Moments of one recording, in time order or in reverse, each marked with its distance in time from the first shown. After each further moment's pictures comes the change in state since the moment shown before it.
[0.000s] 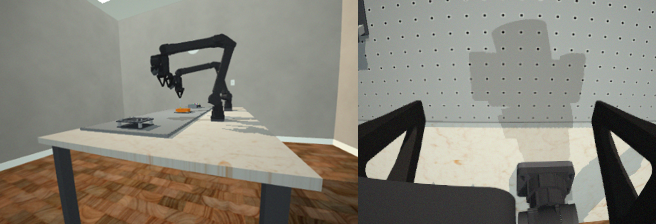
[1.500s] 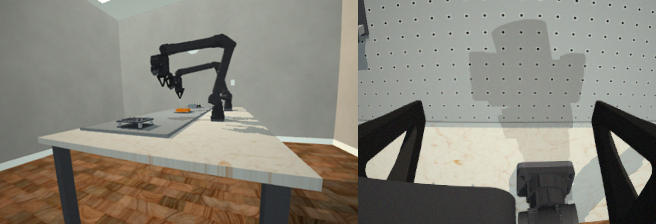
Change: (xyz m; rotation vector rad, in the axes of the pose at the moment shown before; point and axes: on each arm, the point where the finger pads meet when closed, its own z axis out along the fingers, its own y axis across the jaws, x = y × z) left arm 0.000 0.000 0.000 0.000 0.000 0.000; right arm 0.000 0.000 0.004 0.000 -0.001 0.000
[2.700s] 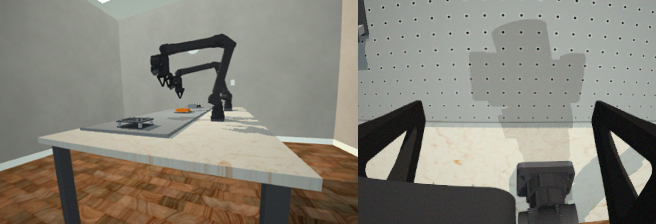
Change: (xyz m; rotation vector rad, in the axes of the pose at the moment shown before) left arm 0.000 0.000 0.000 0.000 0.000 0.000; right arm 0.001 0.000 0.000 0.000 0.004 0.000
